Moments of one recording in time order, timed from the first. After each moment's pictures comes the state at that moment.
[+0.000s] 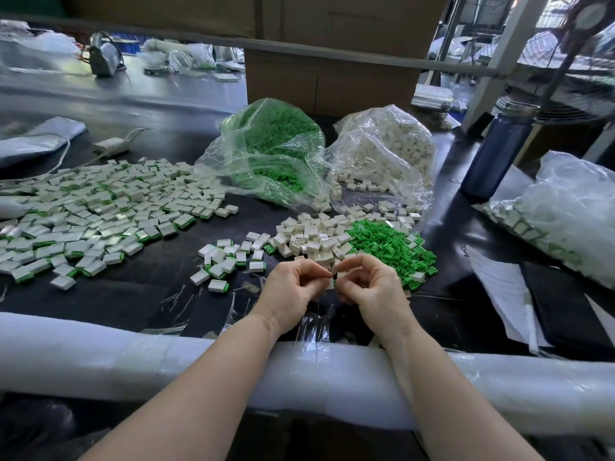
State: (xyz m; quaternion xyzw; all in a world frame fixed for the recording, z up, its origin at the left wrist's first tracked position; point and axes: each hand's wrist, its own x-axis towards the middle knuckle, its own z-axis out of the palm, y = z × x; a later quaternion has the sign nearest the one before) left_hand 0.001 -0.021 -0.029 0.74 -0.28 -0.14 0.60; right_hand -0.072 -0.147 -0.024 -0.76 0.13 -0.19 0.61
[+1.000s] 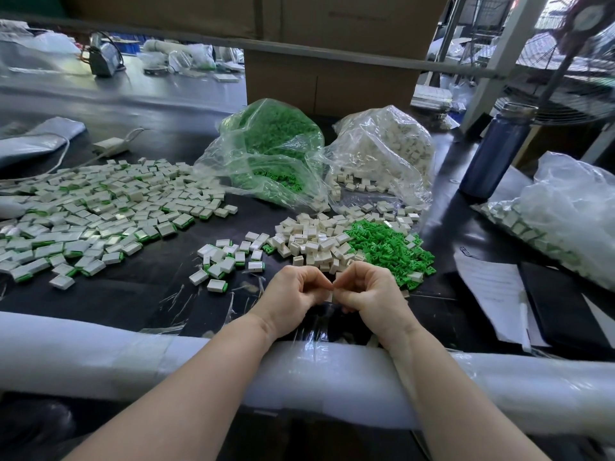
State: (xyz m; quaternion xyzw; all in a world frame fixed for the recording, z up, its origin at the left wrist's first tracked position) left_hand -0.003 -0.017 -0.022 0.77 -0.33 -0.16 0.52; right_hand -0.072 -0.151 -0.026 -0.77 0.11 -0.14 0.61
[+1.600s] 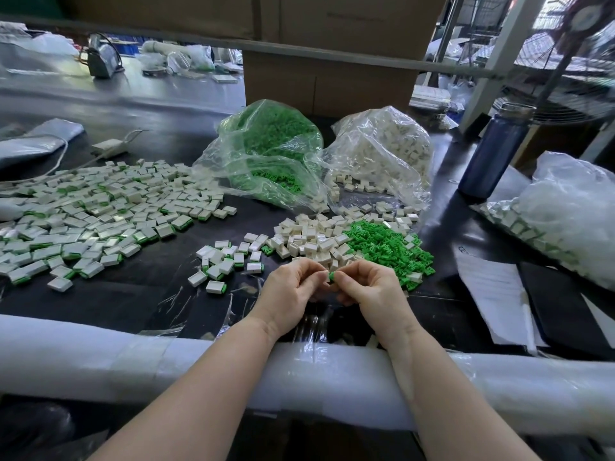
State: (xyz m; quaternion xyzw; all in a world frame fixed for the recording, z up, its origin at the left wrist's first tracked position) left_hand 0.001 -0.022 -0.032 0.73 -0.27 -0.16 0.61; right_hand -0.072 -0.148 -0.023 -0.72 0.13 -0.18 0.66
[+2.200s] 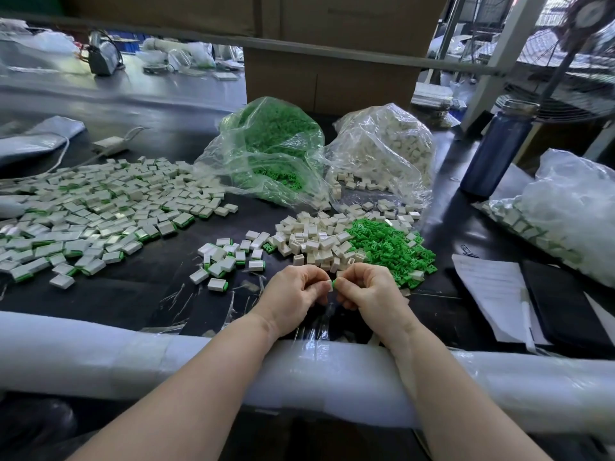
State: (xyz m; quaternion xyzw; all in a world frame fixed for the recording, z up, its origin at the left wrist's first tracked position) left_hand 0.002 -0.018 -0.029 0.79 -0.33 -0.15 0.49; right_hand -0.070 -0.149 -0.026 -0.79 0.15 -0.13 0.58
